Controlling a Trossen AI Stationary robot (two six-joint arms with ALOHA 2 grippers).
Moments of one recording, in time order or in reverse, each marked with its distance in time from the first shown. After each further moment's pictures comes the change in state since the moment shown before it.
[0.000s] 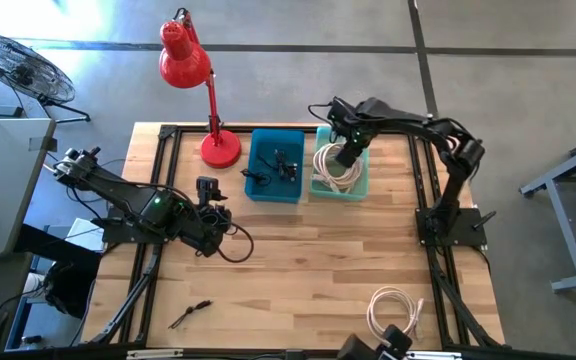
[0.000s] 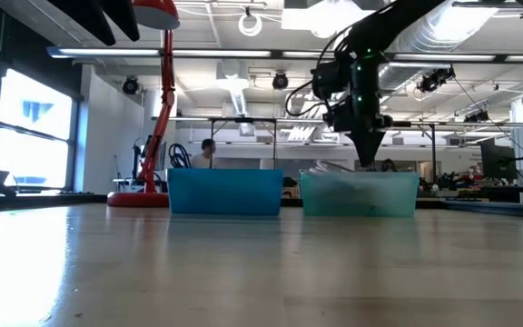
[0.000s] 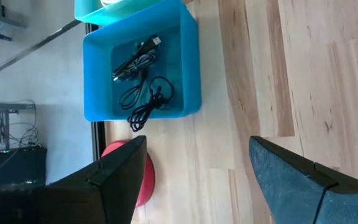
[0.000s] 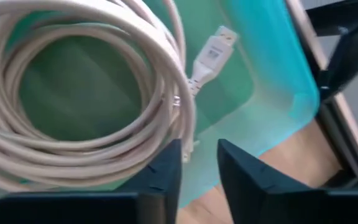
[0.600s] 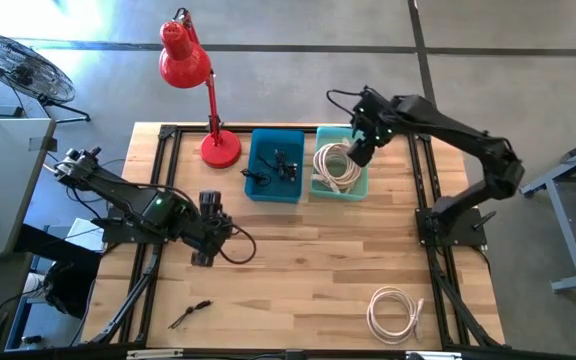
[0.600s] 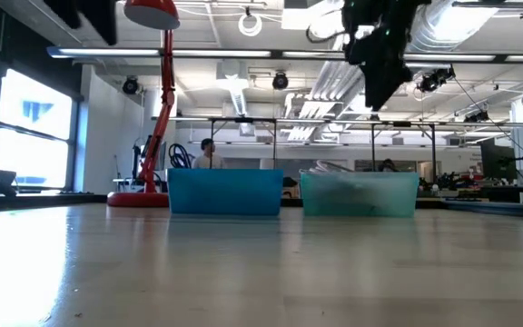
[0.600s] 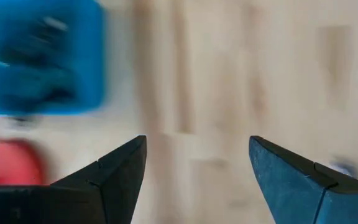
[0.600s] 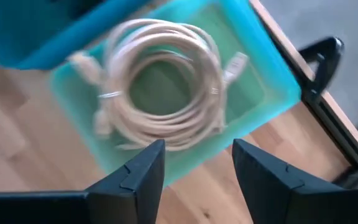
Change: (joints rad) left arm -0.002 0.012 0.002 0.068 0.336 -0.135; right arm 0.068 -0.344 0.000 -0.081 -0.138 0.061
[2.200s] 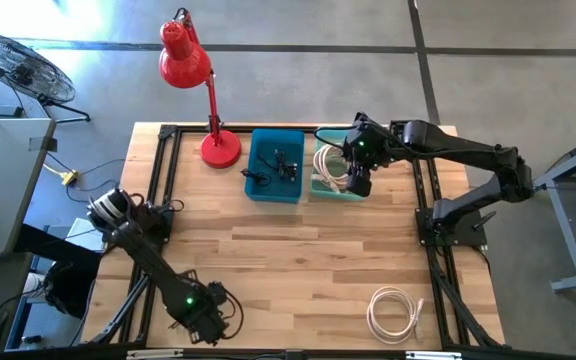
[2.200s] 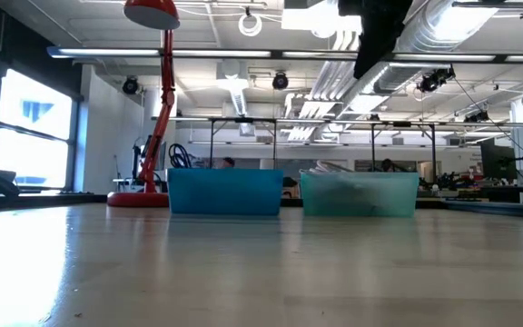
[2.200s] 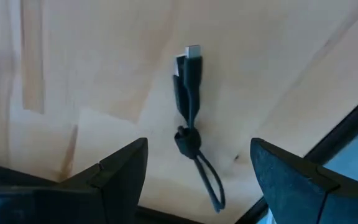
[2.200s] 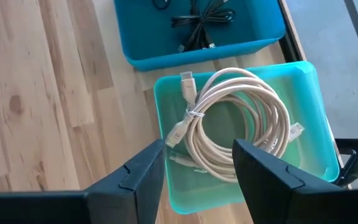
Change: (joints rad) left arm -0.386 0.509 -0.002 0.142 0.512 -0.925; right arm 0.328 -0.083 -0.003 0.075 0.041 -0.113
